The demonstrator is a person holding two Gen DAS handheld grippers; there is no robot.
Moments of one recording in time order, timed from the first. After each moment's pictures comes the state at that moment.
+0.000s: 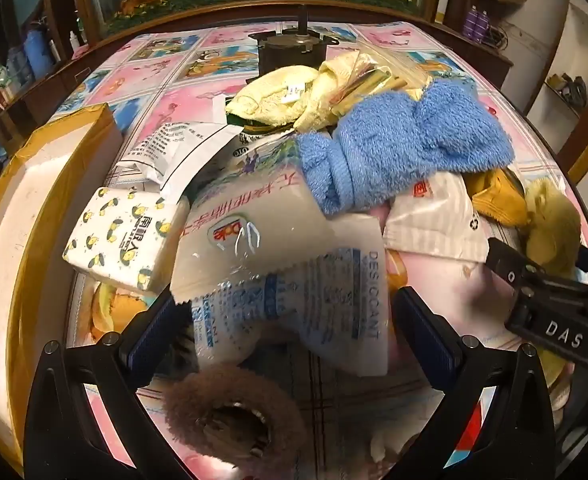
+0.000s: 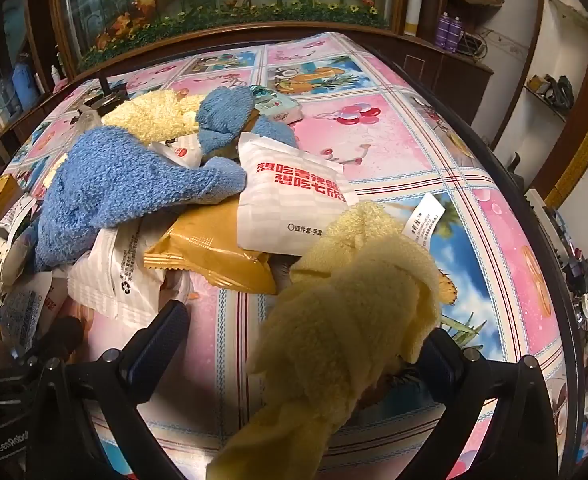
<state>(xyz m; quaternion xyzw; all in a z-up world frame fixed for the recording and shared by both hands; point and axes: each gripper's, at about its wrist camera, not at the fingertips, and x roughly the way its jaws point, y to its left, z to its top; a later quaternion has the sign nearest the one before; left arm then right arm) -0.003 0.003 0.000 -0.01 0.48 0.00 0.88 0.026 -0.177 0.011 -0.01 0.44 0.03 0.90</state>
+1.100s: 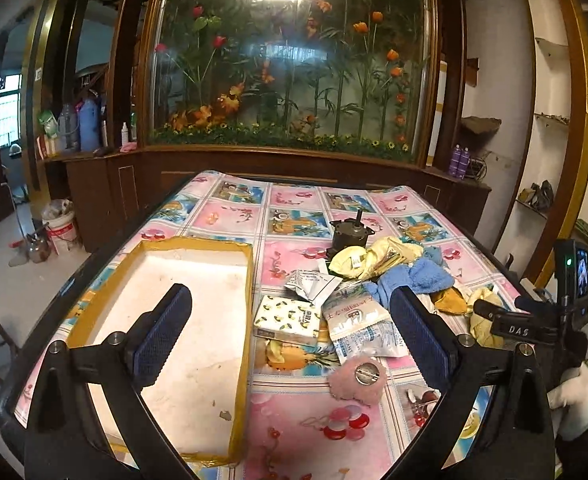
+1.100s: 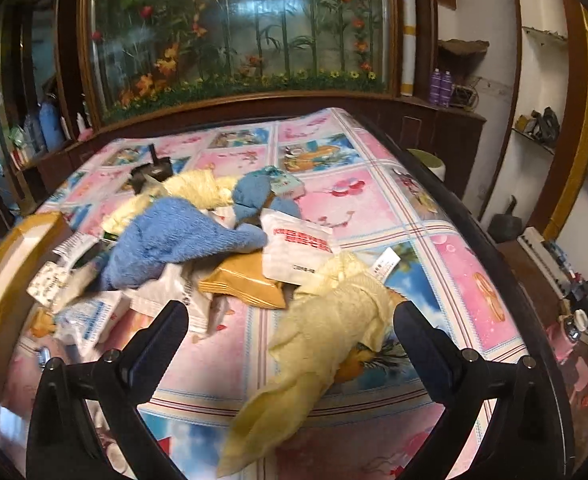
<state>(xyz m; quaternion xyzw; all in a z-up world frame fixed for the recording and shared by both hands) -0.148 0.095 0.121 -0.02 0.22 0.02 0.97 -0.035 -0.189 0.060 0.02 0.33 0.06 0.94</state>
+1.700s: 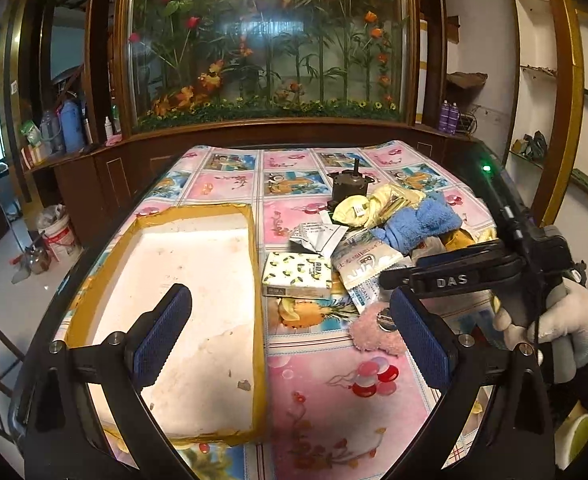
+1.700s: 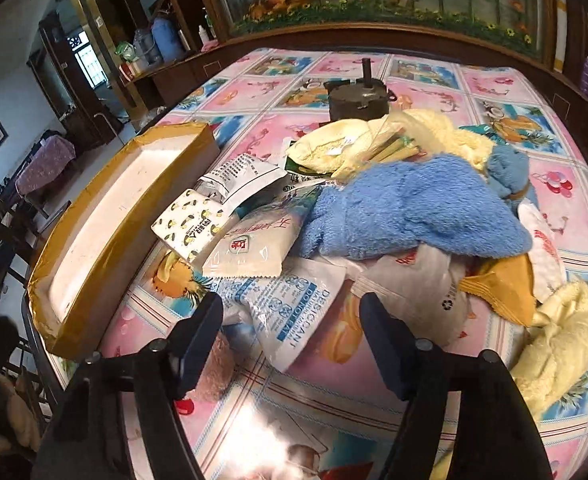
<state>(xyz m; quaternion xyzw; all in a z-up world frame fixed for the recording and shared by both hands) -0.149 0.102 0.091 0.02 0.28 -0.01 0.96 0.009 -0.055 0.040 -0.02 0.46 0.28 0.84</state>
